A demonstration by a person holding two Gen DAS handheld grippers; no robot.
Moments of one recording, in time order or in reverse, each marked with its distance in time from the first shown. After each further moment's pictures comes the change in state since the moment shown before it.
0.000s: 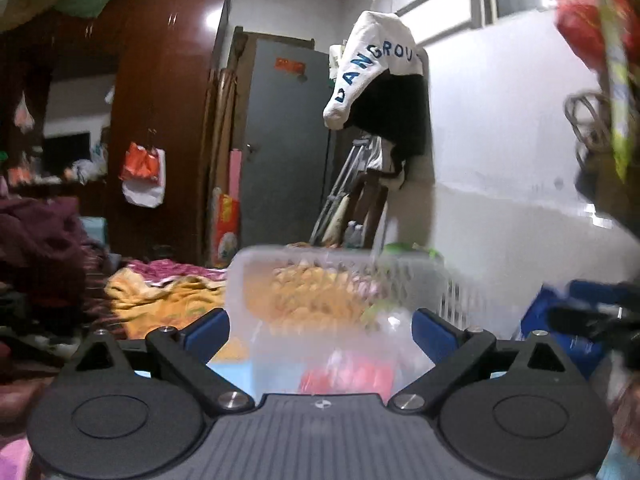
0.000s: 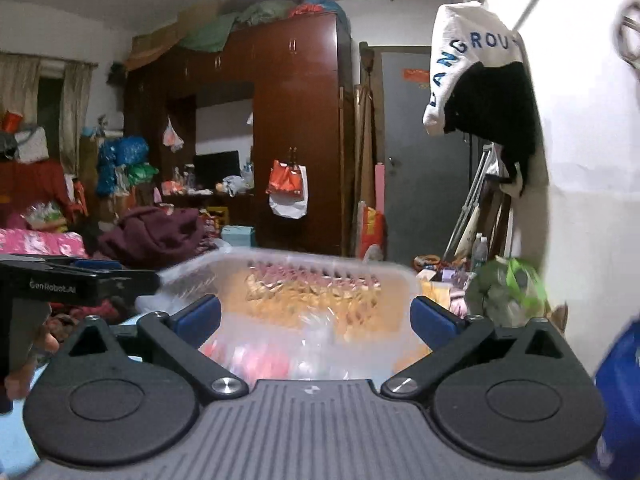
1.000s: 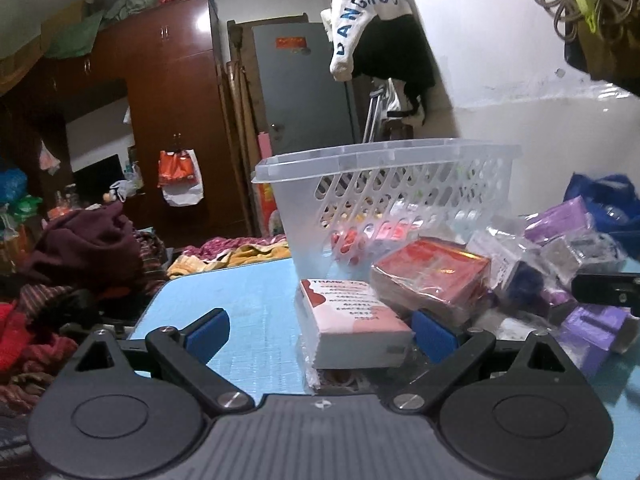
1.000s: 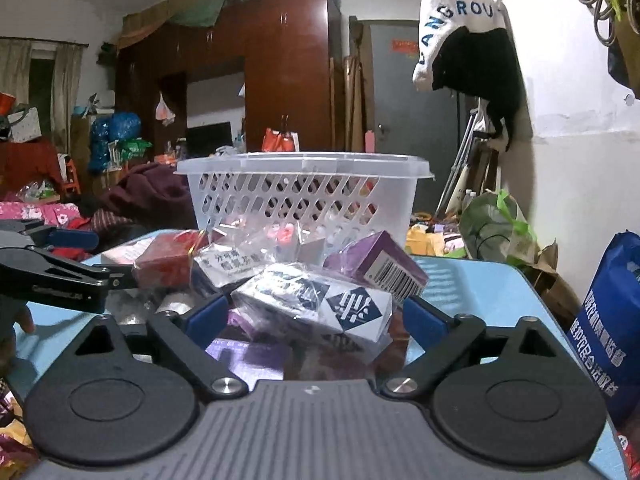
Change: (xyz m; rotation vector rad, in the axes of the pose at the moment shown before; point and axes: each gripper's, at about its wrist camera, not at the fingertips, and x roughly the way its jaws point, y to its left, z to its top) left arm -0.027 -0.027 -0.084 0.207 0.090 0.180; right arm -0.019 0.032 -0.087 0.008 0.083 -0.042
